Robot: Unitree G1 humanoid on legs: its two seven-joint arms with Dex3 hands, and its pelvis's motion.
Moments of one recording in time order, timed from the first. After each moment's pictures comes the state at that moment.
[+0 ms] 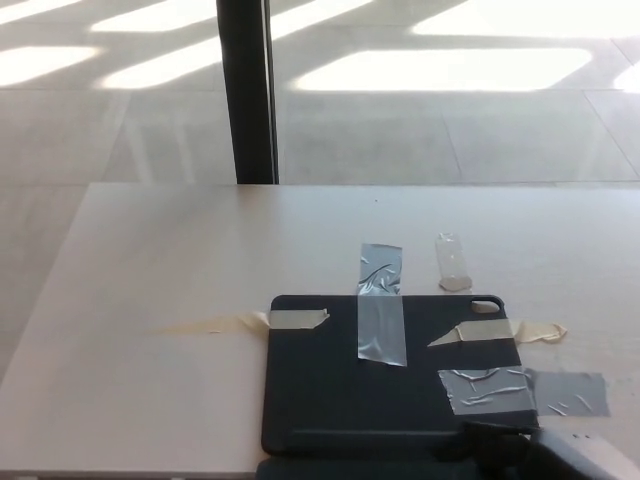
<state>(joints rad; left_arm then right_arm) -0.19 0.66 0.61 1.23 -0.30 0.07 -0.15 0.14 -0.61 0.31 -0.29 -0.50 0.00 0.21</state>
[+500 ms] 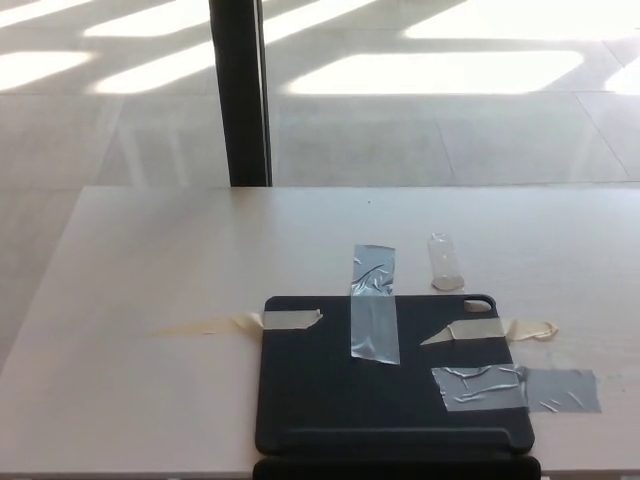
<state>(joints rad) -0.19 0.66 0.61 1.23 -0.30 0.07 -0.15 0.54 -0.44 0.19 -0.46 -0.42 0.04 0.18</state>
